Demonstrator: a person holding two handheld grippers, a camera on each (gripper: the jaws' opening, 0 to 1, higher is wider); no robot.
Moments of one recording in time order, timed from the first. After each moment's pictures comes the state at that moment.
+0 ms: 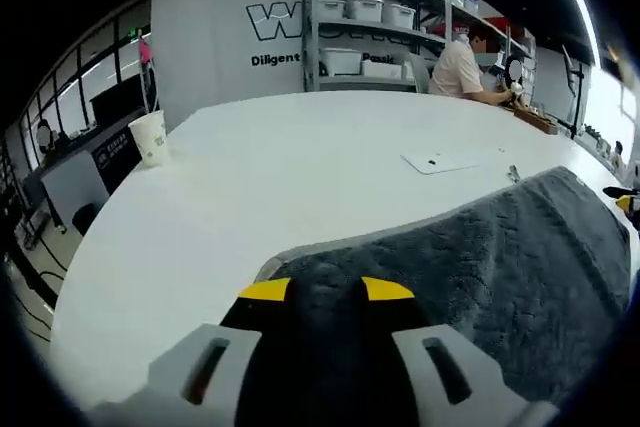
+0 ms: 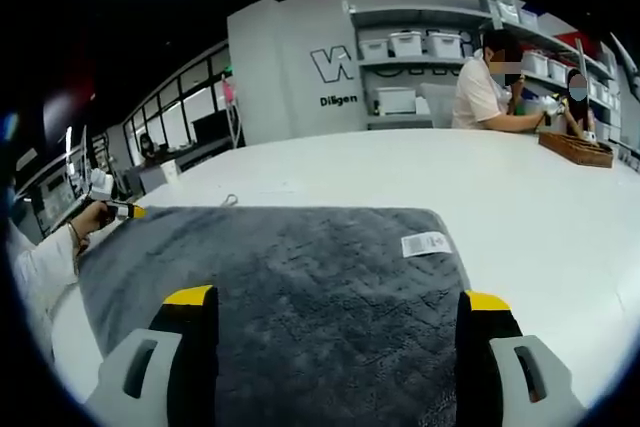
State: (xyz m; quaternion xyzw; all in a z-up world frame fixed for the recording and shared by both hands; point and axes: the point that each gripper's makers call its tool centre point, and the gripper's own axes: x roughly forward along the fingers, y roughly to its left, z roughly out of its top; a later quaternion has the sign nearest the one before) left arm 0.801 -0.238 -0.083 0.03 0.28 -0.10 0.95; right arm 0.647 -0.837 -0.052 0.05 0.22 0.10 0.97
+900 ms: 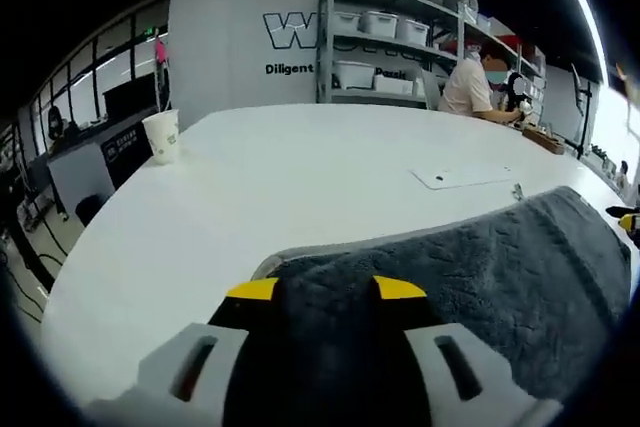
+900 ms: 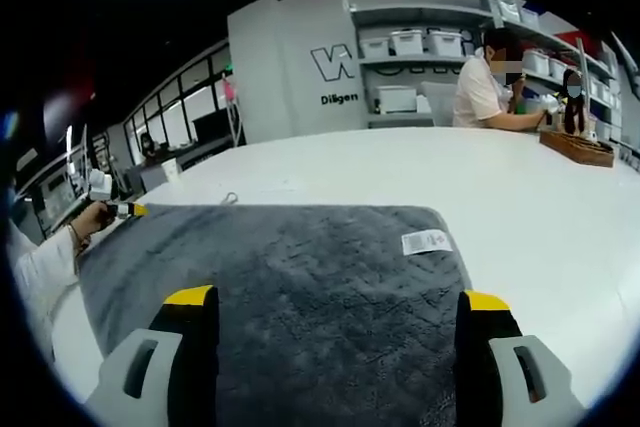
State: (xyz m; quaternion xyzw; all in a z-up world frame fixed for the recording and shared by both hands) left arm 0.800 -0.235 -0.074 0.00 0.26 -0.08 0.96; right arm 0.647 -0.835 -0.053 0.05 0.23 0.10 0.97
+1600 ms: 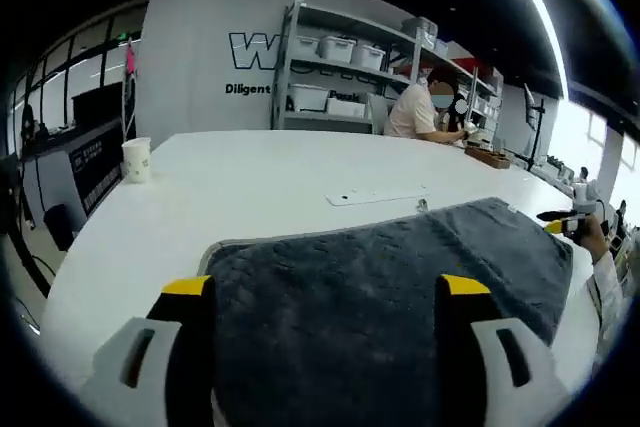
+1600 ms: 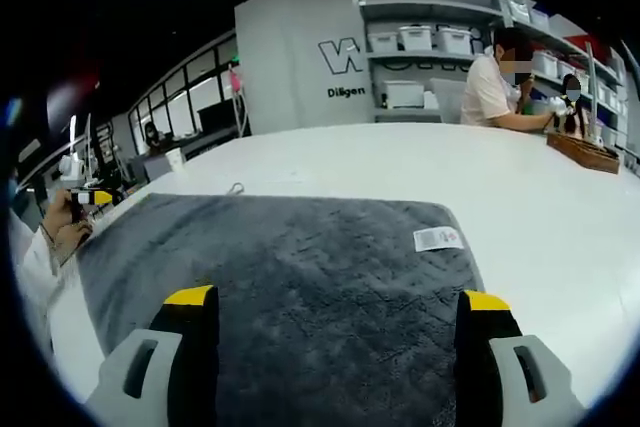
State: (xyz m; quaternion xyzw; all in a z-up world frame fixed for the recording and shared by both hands) left arm 0.688 -0.285 -0.010 -0.02 0.22 -0.19 0.96; right arm 0.647 -0.823 -0.056 0.03 0.24 0.11 0.96
